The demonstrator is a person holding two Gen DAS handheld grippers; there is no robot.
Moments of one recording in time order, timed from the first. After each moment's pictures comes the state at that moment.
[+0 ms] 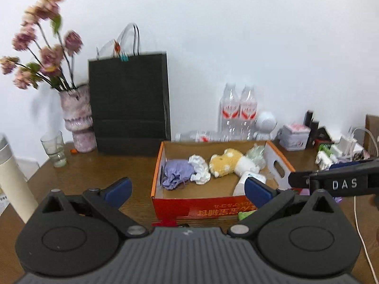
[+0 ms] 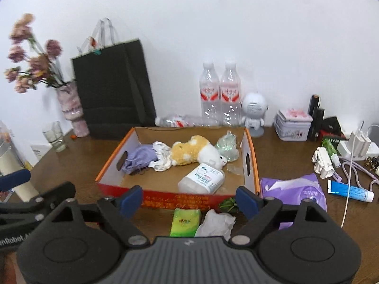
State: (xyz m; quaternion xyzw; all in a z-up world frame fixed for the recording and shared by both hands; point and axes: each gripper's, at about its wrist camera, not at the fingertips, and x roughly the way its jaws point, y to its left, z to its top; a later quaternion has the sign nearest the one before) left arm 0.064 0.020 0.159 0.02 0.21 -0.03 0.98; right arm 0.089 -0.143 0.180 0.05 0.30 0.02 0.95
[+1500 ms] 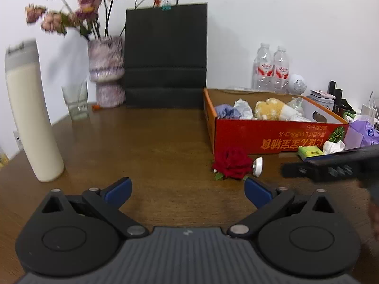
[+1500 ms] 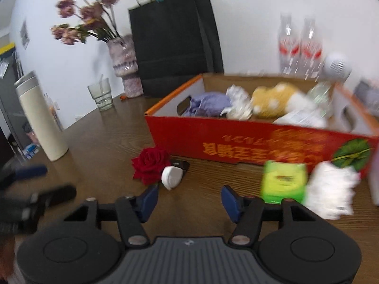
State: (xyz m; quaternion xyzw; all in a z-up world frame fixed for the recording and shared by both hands) left arm 0.064 0.134 0.032 0.01 0.25 -0.02 0.97; right arm 0.142 -0.064 0.038 0.07 0.33 0.17 0.93
